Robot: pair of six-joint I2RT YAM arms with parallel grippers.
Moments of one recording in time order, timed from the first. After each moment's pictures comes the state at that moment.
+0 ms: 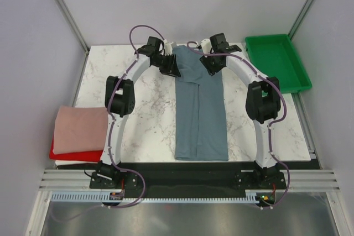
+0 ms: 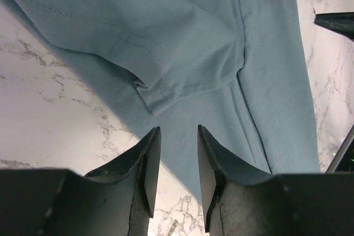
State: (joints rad) left arm -0.29 2.47 2.20 -0.68 0.67 -0.10; right arm 0.32 2.23 1.99 -0.72 -0.04 -0.37
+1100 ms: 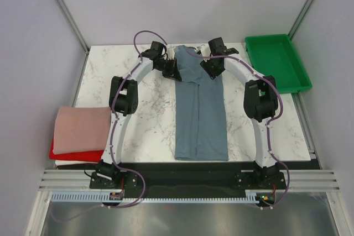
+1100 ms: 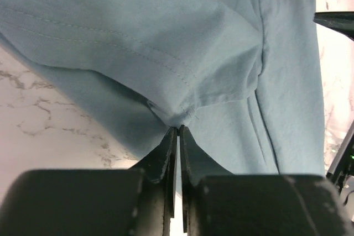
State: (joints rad) left arm -0.30 2.59 2.25 -0.66 0.71 -0.11; right arm 0.32 2.27 1.97 -0.72 0.01 -0.40
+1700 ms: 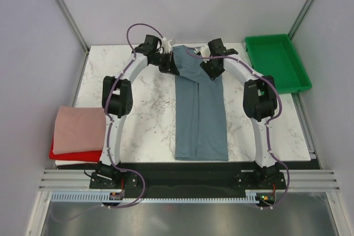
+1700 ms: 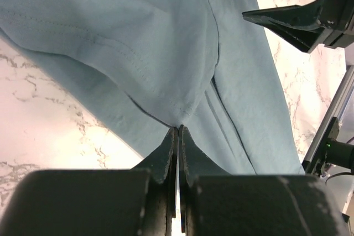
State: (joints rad) left arm -0.28 2.44 2.17 -0.66 0.76 -0.11; right arm 0.32 2.29 1.97 -0.72 0.02 -0.40
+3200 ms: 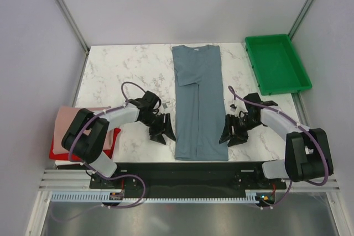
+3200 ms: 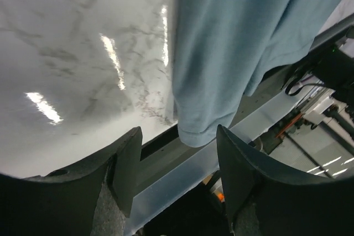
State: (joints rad) left arm -0.49 1.59 0.82 -0.55 0.60 -0.61; right arm 0.15 1.37 0.72 -0.84 -0.67 0.22
